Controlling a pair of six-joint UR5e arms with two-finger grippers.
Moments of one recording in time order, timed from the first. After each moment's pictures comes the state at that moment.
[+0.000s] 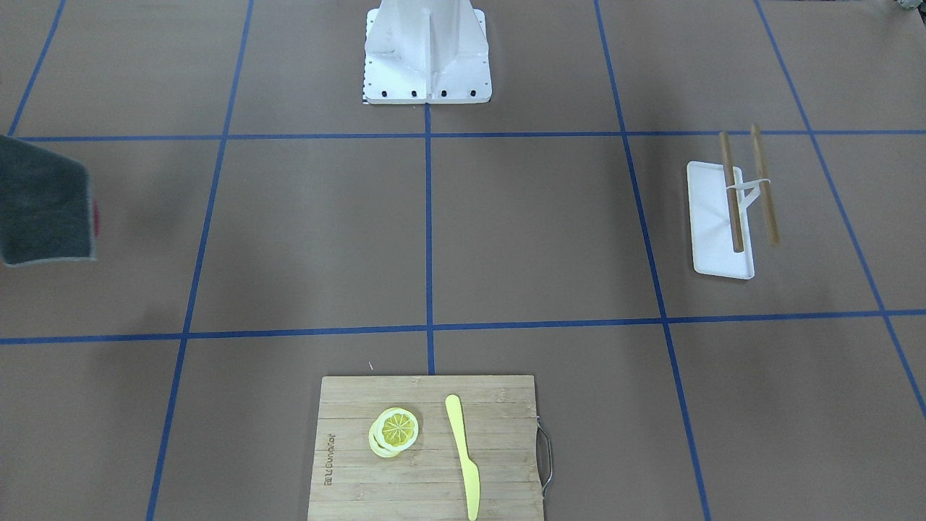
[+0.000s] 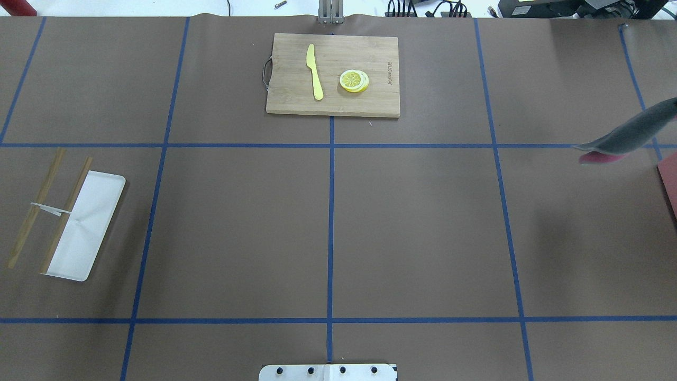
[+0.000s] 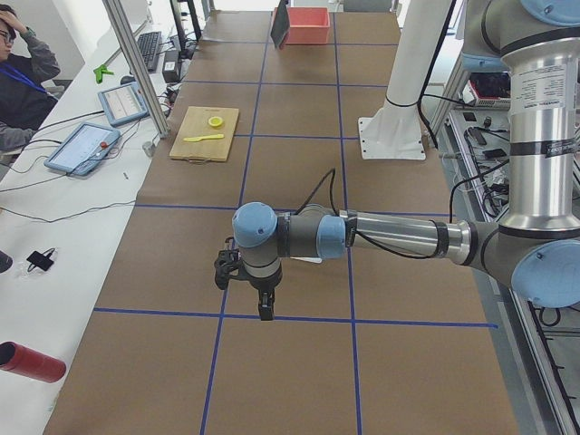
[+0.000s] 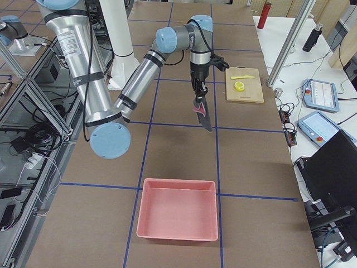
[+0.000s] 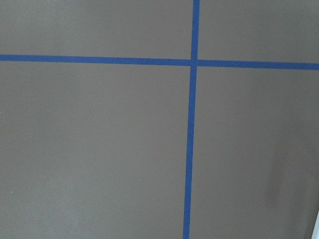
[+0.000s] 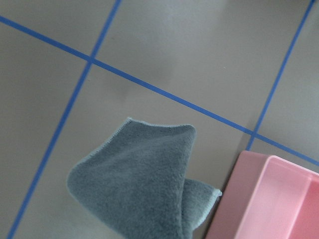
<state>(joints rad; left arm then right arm) -1.56 -1.47 -1.76 -1.46 -2.32 -0.04 1.30 -1.34 2.25 -2.30 2.08 -0.09</state>
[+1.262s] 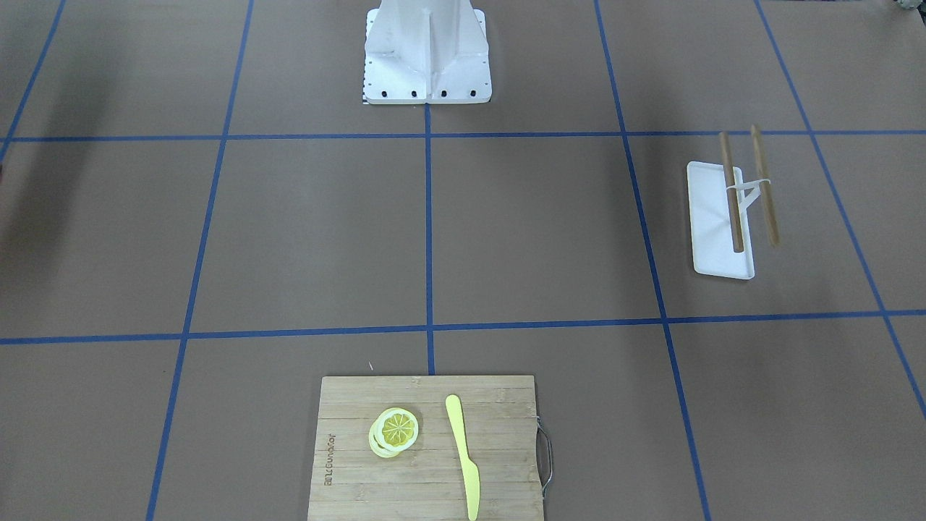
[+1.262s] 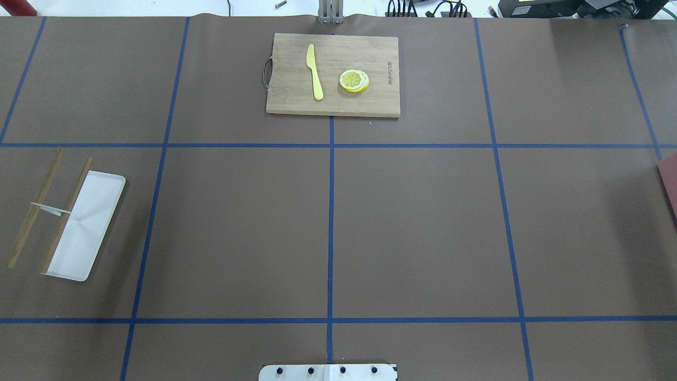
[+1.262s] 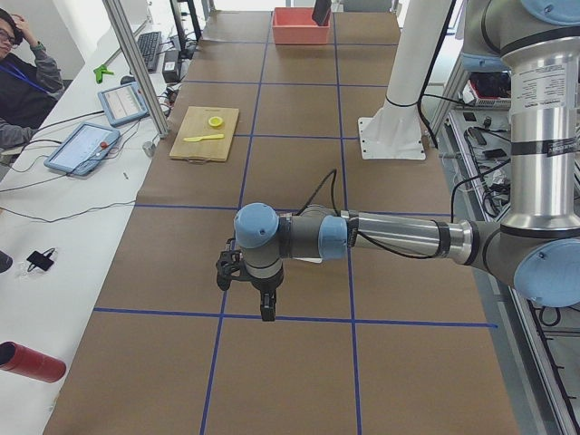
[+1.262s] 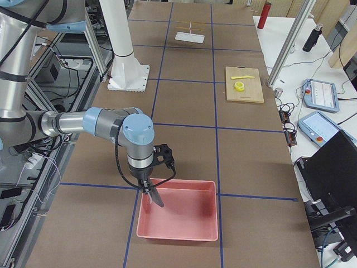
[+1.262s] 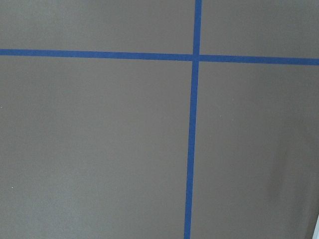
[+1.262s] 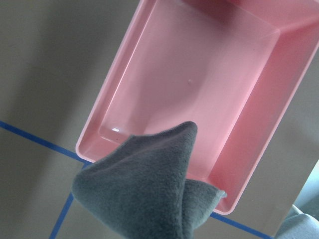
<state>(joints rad) -1.56 -1.46 -1.77 -1.46 -2.32 -0.04 1.80 -1.93 2.04 -1.92 2.15 -0.76</state>
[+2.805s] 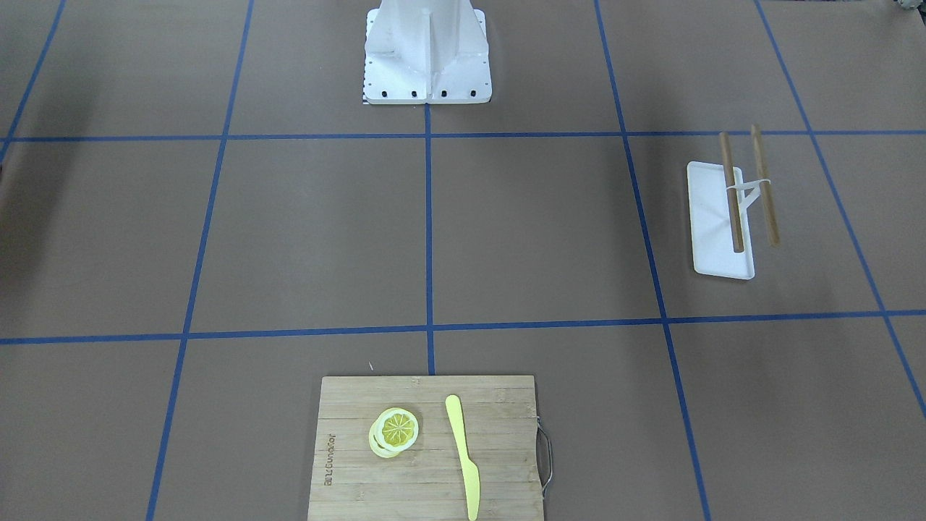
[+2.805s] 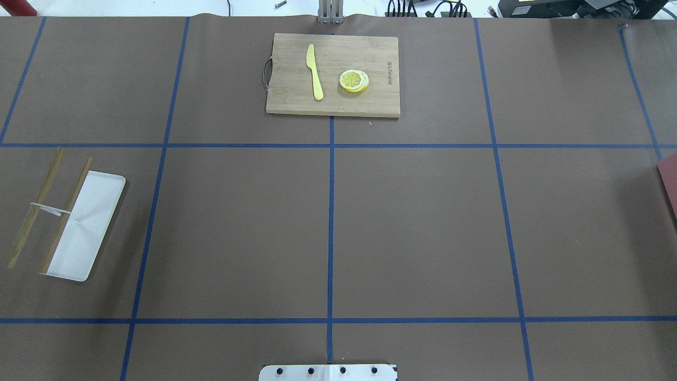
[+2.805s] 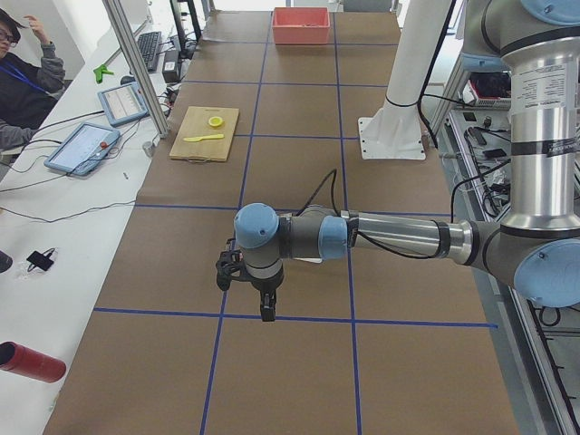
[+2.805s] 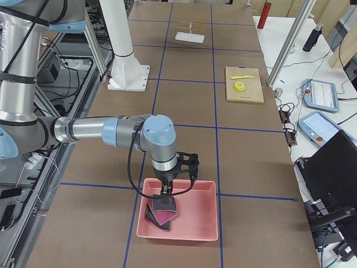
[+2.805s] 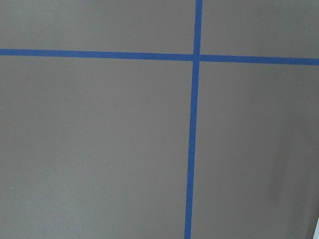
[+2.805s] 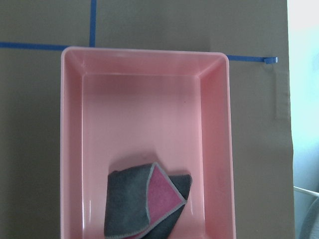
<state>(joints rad) -1.56 -1.46 -1.77 -1.46 -2.32 -0.04 1.76 -1.82 1.93 -1.69 2.18 -0.10</state>
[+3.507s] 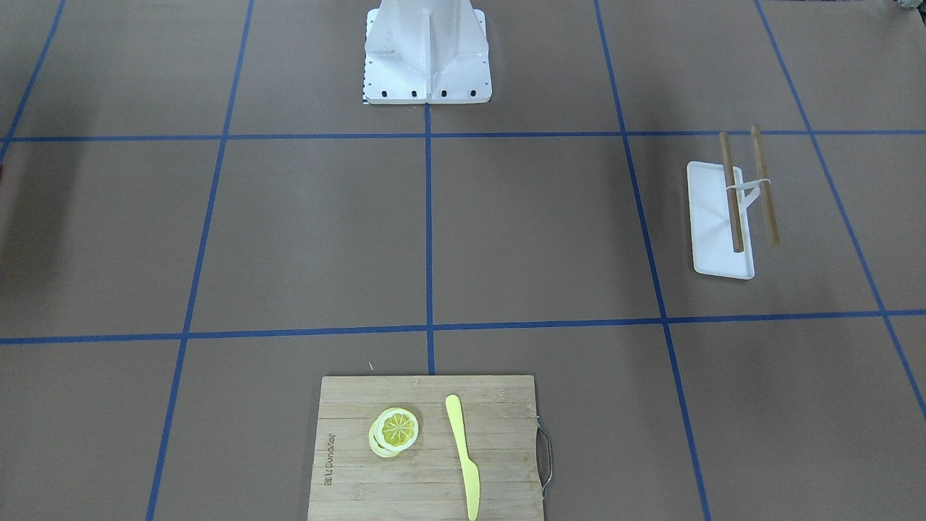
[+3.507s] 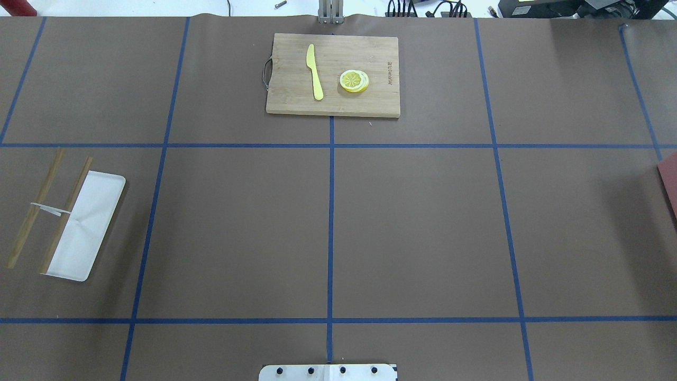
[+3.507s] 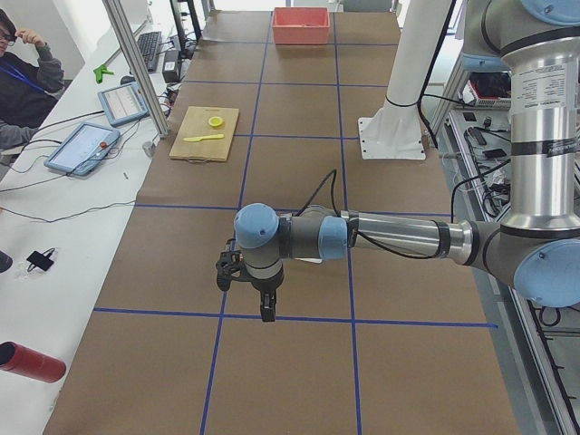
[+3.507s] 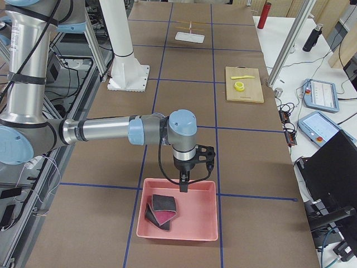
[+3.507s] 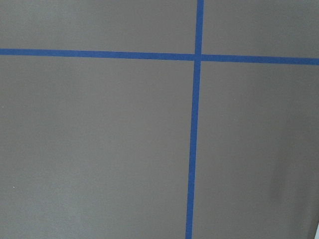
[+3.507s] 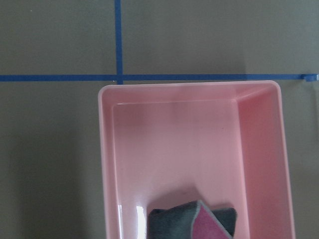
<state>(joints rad) -1.56 -1.46 -1.77 -1.46 -2.32 -0.04 1.58 -1.75 1.88 -1.63 2.19 0.11</state>
